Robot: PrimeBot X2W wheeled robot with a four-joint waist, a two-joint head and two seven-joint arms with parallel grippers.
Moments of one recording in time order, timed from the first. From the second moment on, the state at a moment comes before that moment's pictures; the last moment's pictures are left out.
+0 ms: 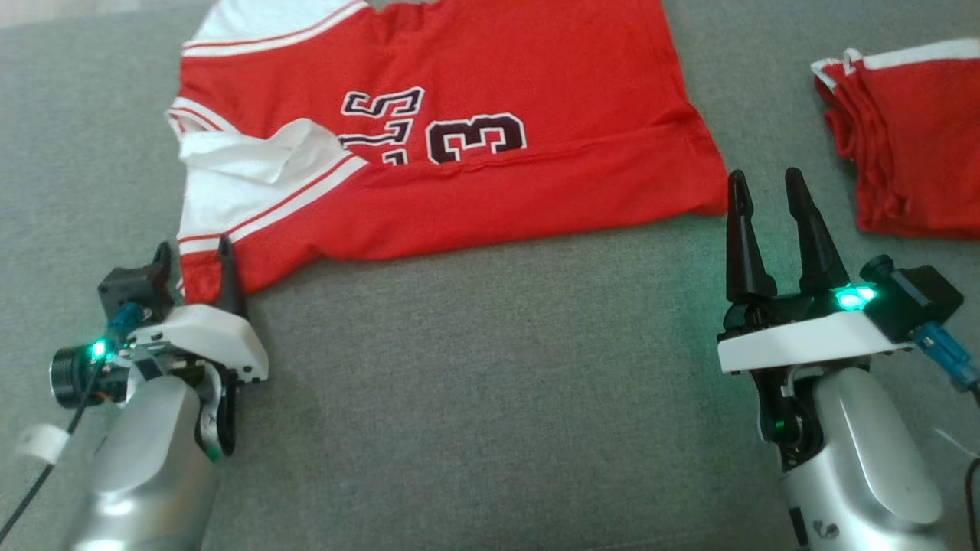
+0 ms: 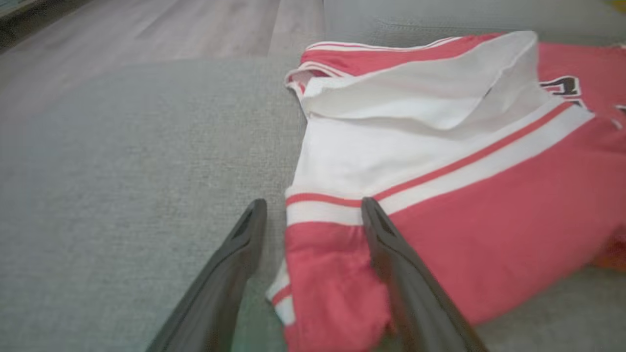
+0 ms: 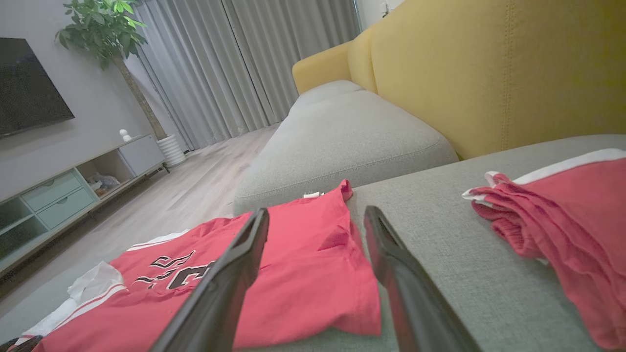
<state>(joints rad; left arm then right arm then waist) -0.50 0.25 -0.30 0.69 -0.45 0.15 -0.11 -0.28 -0.05 0.13 0.25 0.35 0.13 -0.26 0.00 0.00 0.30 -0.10</state>
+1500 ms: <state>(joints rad) -0.62 0.27 -0.49 0.57 -0.35 0.07 -0.14 -0.77 -0.07 0.05 1.05 0.09 0.13 0.00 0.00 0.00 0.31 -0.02</state>
